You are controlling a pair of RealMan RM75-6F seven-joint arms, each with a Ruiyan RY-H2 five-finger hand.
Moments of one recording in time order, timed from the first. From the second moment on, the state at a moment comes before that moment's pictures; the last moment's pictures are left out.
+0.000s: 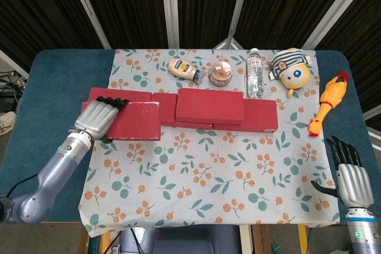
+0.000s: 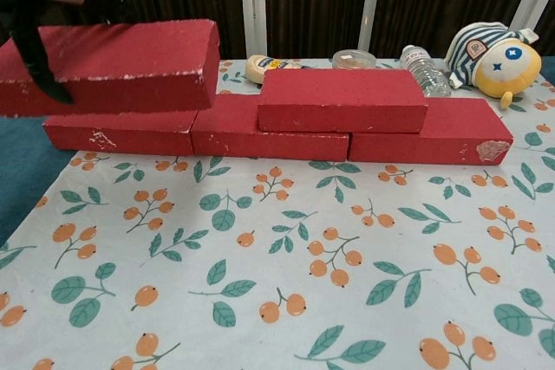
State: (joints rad) left arm -0.97 -0.99 -0.18 -1.98 0.55 0.89 0.82; right arm 0.08 -1.15 0.08 -1.67 -1.40 1.43 0.02
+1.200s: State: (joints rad) left arm -1.20 -1.33 -0.12 -1.14 0.71 0.38 0.45; right arm 0.10 -1.21 0.15 -1.65 -1.21 1.41 -0.14
